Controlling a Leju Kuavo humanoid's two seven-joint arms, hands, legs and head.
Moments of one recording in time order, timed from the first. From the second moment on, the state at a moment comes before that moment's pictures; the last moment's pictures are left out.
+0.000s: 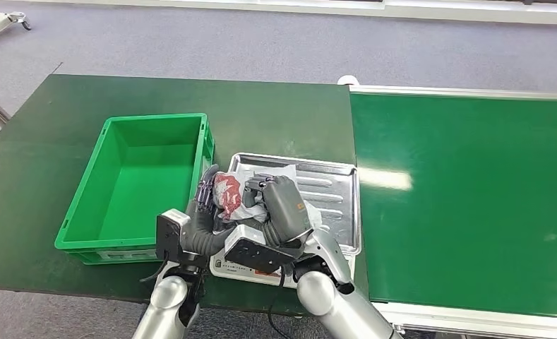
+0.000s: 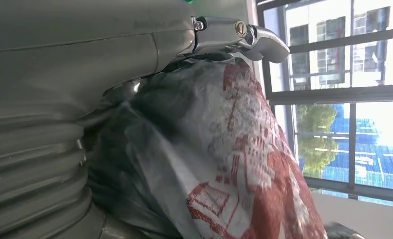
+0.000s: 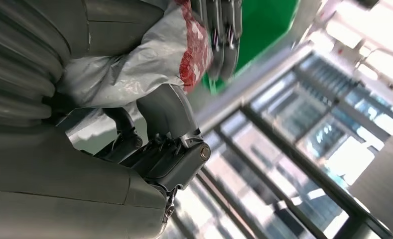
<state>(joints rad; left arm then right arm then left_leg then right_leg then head) -0.11 -0.21 -0.14 -1.16 -0.09 -0.08 -0.53 -0.38 0.22 0.72 -1.28 0.54 -0.27 -0.28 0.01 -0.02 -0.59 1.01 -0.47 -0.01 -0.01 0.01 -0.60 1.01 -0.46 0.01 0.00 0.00</state>
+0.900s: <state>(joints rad) -0.15 -0.13 -0.25 -1.16 -0.57 -0.07 -0.65 -0.19 0.13 0.17 -1.10 -0.22 0.33 -0.53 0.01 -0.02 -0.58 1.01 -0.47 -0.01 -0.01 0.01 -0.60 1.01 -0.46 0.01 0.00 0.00</state>
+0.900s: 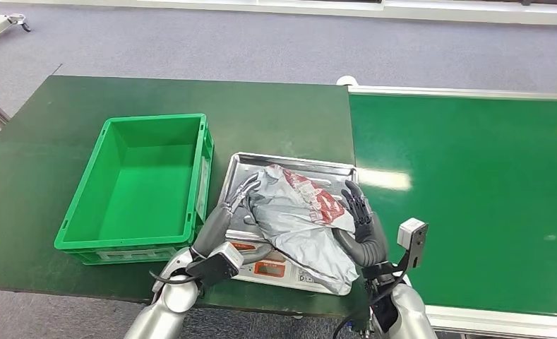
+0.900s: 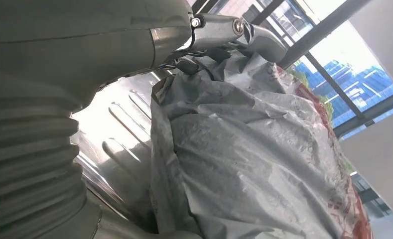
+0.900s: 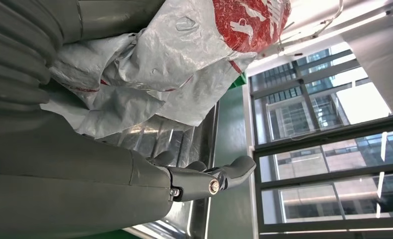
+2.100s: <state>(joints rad) -0.56 -0.16 -0.80 -0.60 -0.82 0.37 -0.55 -0.12 0.13 0.02 -1.17 -0.25 0.42 -0.47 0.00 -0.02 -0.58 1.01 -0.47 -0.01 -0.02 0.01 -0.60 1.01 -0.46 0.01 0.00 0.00</state>
